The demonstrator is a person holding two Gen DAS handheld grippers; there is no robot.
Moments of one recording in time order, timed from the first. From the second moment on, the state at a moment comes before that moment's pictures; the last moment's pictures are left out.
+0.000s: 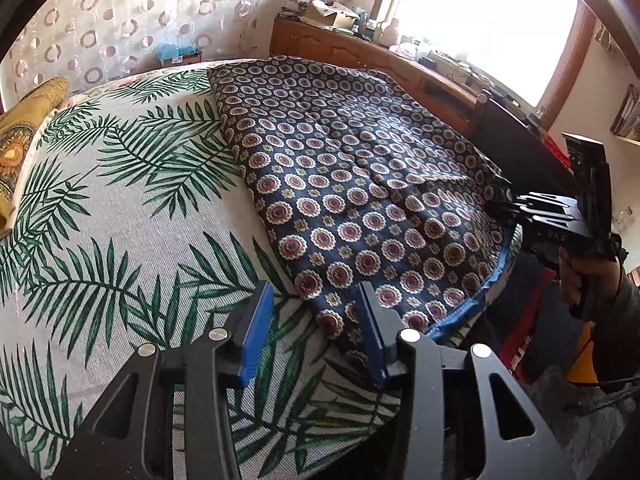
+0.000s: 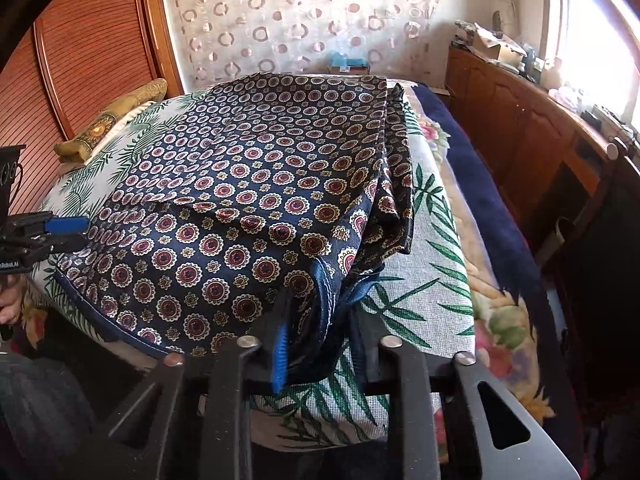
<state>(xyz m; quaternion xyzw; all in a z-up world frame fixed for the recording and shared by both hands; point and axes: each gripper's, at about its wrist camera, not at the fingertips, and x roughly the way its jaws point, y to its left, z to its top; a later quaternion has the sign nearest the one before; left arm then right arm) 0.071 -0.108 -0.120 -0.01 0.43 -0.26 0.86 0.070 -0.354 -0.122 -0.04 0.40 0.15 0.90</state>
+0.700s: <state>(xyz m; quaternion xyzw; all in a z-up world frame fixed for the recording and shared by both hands) 0.121 -0.113 -0.036 -0.02 0.31 -0.27 0.91 0.100 -0.387 -0.062 0.08 0.27 0.21 0.94</state>
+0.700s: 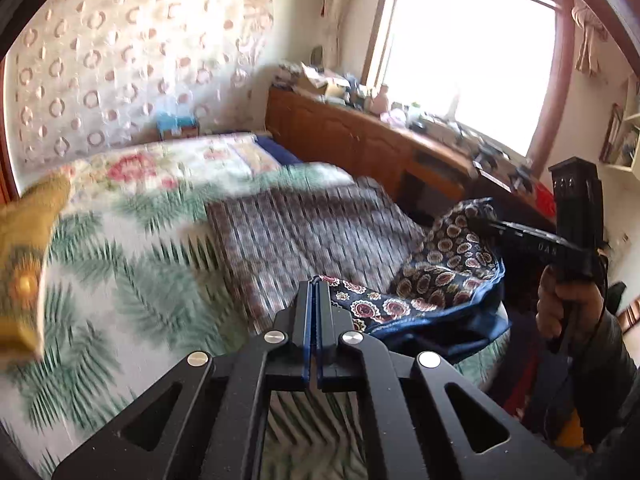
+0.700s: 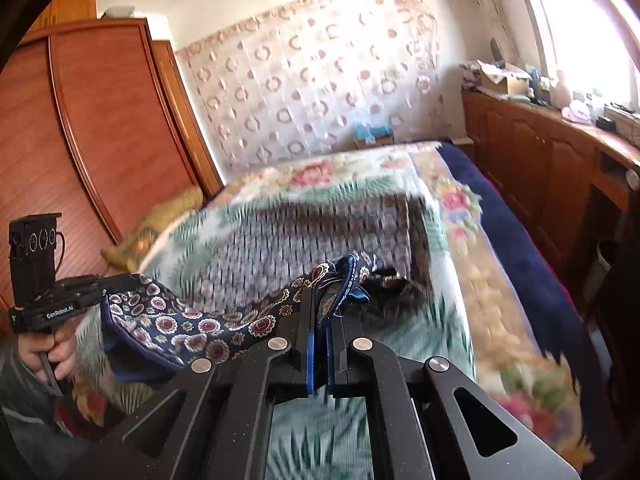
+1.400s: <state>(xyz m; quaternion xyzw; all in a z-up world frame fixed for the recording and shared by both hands) 0.273 -0.108 -0.054 -0.05 0.34 -0.20 0.92 0.224 -0.350 -0.048 0.00 0.28 0.15 0.95</state>
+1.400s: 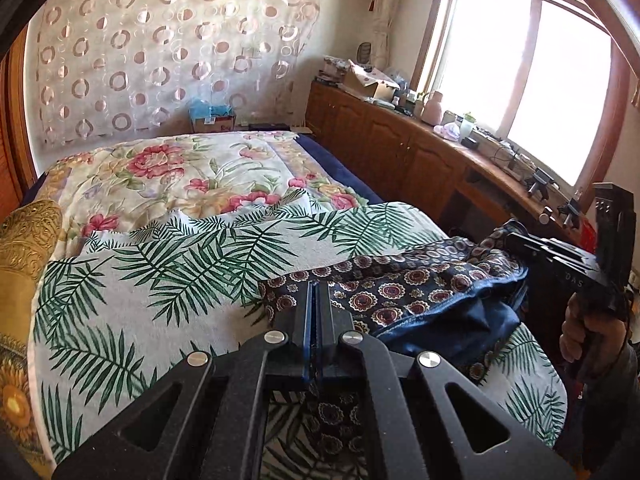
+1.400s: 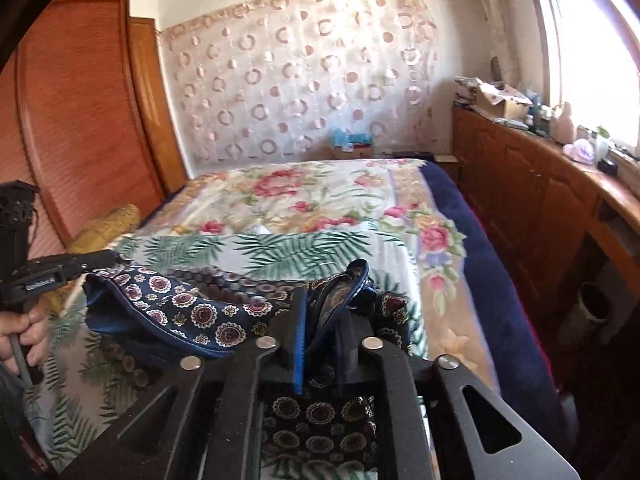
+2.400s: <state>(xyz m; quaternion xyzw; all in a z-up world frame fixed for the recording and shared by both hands) 0.312 -0.103 -0.084 -0.02 0.39 -0.20 0.90 0.259 -0.343 -0.065 -0.04 0.32 0.16 0.93</state>
